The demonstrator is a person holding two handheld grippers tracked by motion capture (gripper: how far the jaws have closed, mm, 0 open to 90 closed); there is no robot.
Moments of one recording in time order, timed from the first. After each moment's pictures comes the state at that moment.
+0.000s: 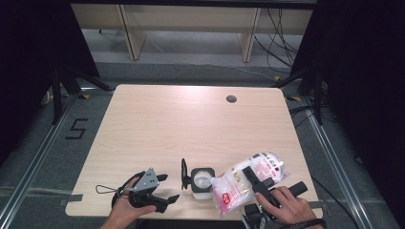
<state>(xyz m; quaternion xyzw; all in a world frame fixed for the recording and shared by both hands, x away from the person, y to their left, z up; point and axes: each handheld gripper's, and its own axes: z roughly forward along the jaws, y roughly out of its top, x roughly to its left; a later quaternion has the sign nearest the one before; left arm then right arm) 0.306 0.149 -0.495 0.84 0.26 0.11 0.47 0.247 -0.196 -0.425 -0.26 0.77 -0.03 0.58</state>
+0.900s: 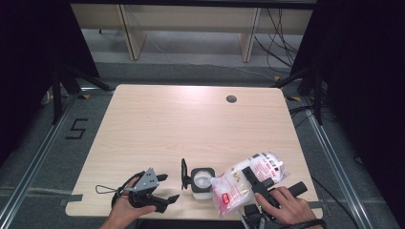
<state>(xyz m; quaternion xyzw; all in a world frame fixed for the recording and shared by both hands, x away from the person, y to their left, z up) 0.305 0.148 -0.496 0.83 0.27 0.10 0.47 0.246 -0.194 -0.422 -0.27 0.77 -0.04 0.58</state>
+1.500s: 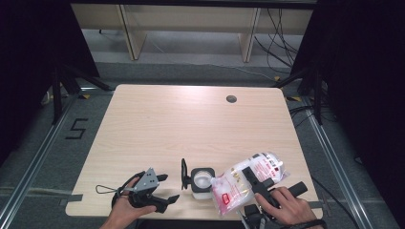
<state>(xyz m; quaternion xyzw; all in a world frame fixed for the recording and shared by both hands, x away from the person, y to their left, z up) 0.305 0.148 -0.495 0.83 0.27 0.11 0.47 0.246 -0.194 -0.421 -0.27 0.77 -0.05 0.58</state>
